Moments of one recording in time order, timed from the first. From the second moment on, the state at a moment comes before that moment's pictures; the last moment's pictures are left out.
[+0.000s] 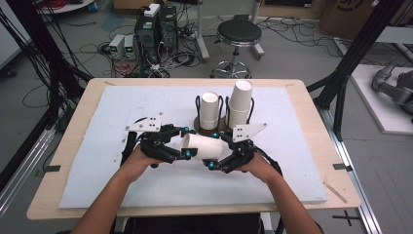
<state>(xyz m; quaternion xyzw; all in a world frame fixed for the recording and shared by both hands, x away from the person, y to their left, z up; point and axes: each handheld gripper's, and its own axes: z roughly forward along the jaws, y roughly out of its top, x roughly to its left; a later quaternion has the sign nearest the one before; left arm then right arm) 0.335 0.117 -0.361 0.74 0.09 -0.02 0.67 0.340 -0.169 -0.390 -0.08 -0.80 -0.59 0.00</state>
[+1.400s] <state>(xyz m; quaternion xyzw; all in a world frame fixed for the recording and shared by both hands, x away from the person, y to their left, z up) 0.335 0.116 -0.363 0.76 0.07 -0.03 0.65 0.340 -0.171 -0.388 -0.07 -0.80 -0.59 0.02</state>
